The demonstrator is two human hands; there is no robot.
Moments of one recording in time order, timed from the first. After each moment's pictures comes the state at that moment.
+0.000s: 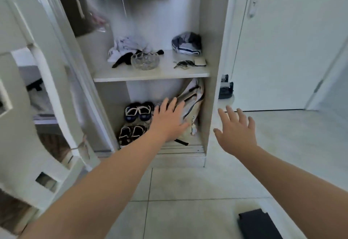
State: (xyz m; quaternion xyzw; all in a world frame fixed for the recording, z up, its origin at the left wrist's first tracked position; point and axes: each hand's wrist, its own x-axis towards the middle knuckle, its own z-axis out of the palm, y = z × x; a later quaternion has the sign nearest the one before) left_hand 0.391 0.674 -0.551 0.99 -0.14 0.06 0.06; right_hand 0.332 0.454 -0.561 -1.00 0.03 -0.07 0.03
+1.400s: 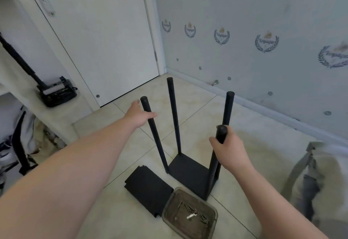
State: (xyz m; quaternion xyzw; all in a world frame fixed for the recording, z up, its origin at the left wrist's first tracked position) left_hand 0.188 0.196 -0.574 0.88 -0.19 -0.19 0.39; right_hand -0.100 0.082 -0.597 -0.75 0.44 -0.18 0.45
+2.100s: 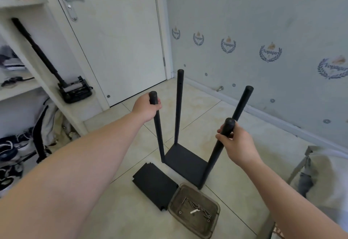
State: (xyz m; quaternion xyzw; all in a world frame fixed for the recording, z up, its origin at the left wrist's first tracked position) left_hand 0.150 0.242 -0.515 0.84 -0.27 -0.11 0.45; right_hand -0.125 0.109 -0.565 -0.78 0.36 -0.25 0.45
